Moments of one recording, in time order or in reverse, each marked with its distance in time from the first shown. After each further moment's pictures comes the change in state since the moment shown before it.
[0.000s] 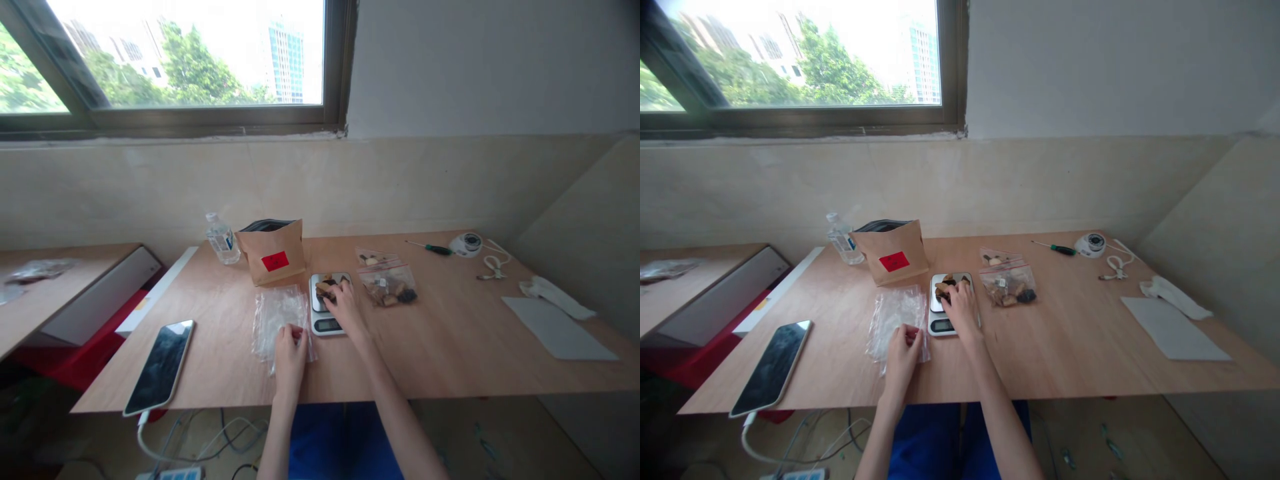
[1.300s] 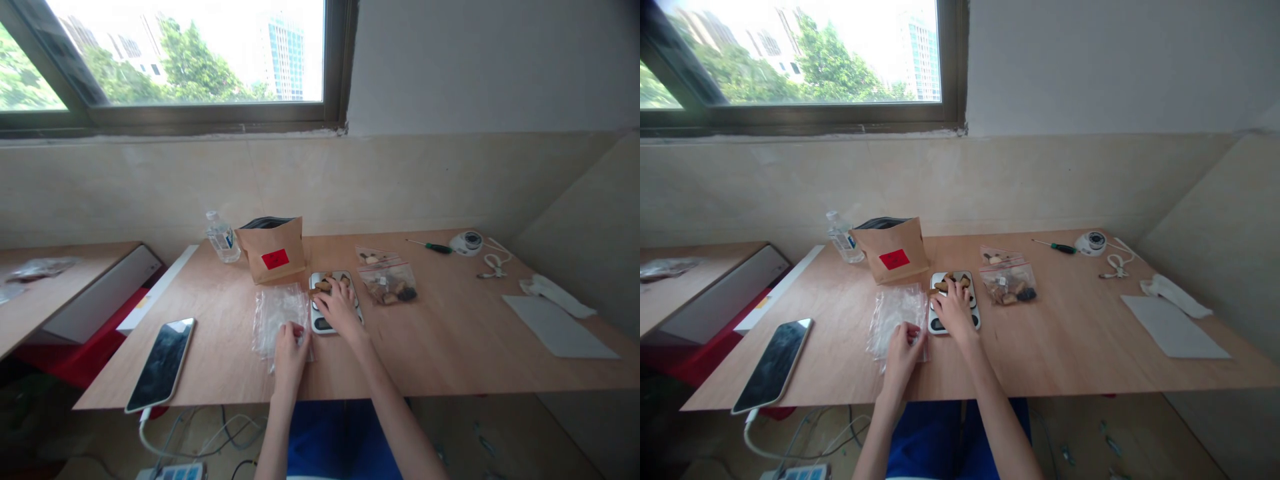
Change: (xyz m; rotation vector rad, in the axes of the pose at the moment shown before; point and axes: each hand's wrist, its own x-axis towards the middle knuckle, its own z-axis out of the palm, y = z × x) left_hand 0.001 -0.005 0.000 0.043 0.007 0.074; right_hand -0.007 -0.027 -0.015 -0.118 -0.157 -0.075
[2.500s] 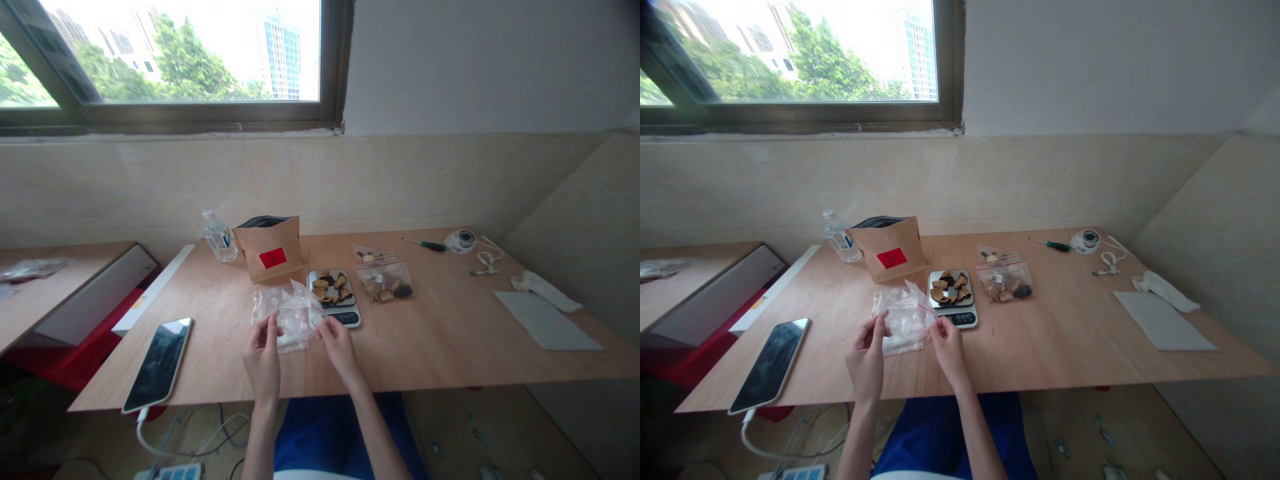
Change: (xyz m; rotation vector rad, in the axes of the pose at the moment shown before) left_hand -0.002 0.049 -0.059 -0.403 0.288 -0.221; right_hand -0.062 -0.036 0.002 1.170 0.016 0.479
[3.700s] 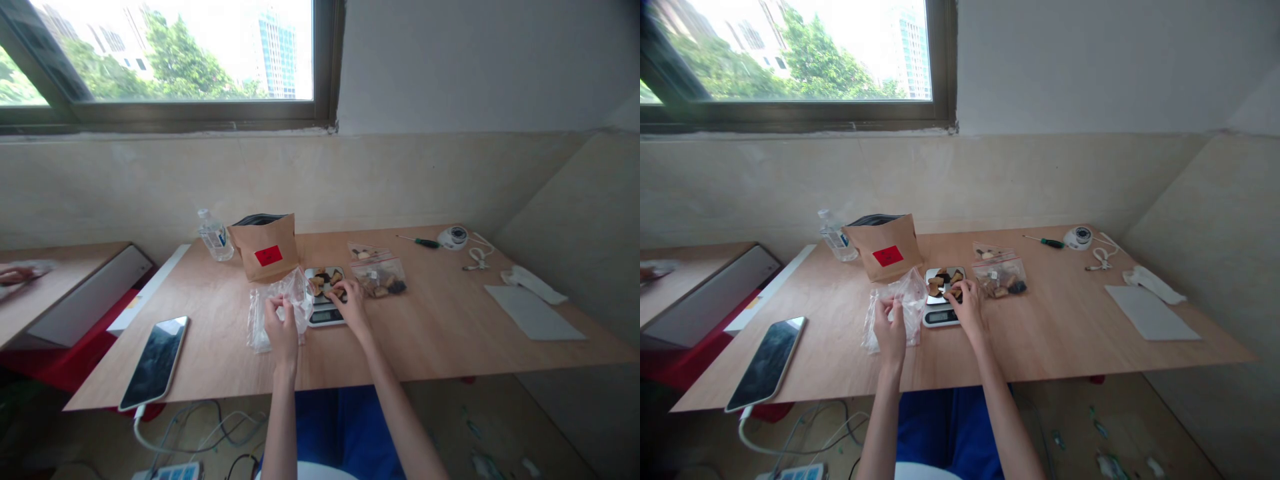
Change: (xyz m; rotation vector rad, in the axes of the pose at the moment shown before) left_hand 0.015 -0.007 0.048 0.067 0.036 0.130; right_hand 0.076 0.030 -0.062 -0.755 0.229 -0.451
